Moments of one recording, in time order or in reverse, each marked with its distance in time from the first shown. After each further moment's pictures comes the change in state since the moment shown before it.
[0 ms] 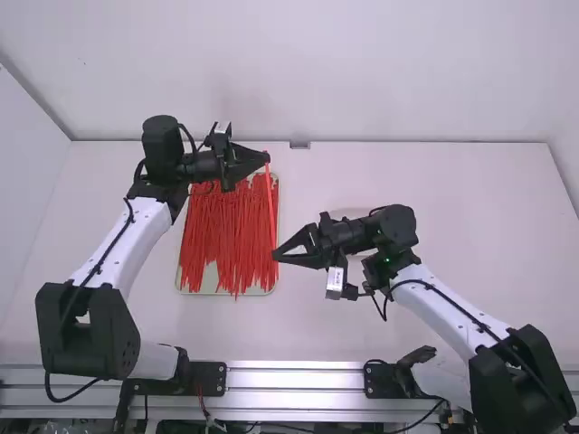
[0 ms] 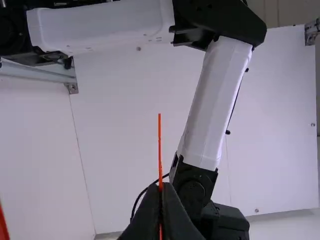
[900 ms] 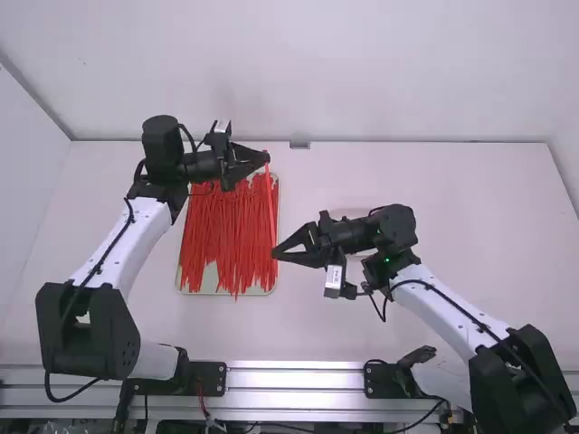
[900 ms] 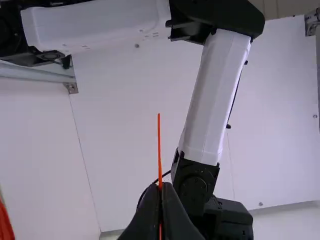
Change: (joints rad) left arm -0.002 0.000 0.000 0.000 -0.004 0.054; right arm 0.000 0.000 0.000 -0.006 0.026 0.026
